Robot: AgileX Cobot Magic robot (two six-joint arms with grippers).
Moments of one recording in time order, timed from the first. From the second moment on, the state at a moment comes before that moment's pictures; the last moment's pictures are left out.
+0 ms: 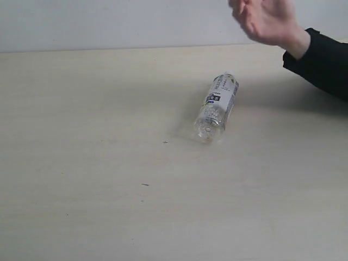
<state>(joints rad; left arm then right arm) -0.03 0.00 0.00 0.12 0.34 -0.11 0.18 0.05 -0.26 0.80 0.34 -0.46</state>
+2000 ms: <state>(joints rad) -0.03 0.00 0.00 0.12 0.34 -0.11 0.51 1.81 -1.08 -0.19 0.40 0.84</state>
